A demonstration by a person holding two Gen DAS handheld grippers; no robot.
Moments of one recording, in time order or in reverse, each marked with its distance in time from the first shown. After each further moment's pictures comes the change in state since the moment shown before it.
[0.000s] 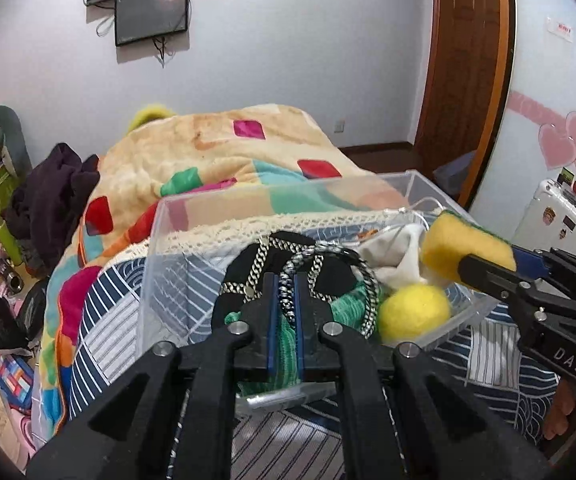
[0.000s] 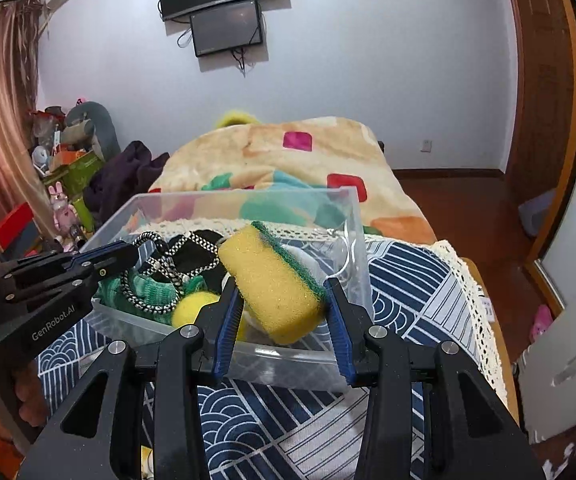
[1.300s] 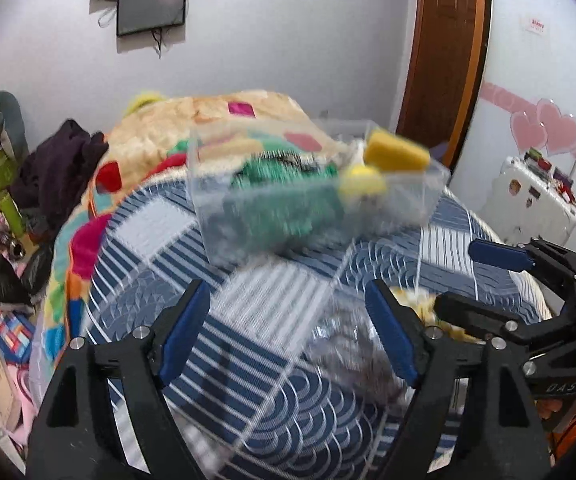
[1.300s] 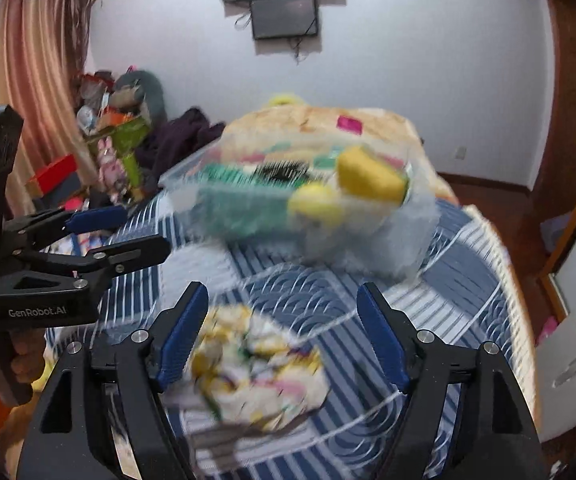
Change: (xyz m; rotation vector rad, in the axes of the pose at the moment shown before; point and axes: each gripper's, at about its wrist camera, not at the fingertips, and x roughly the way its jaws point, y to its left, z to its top) left arm -0.092 -0.004 -0.099 0.007 0.028 -0.060; right arm -0.045 0.043 -0.053 -0.128 0.054 0.118
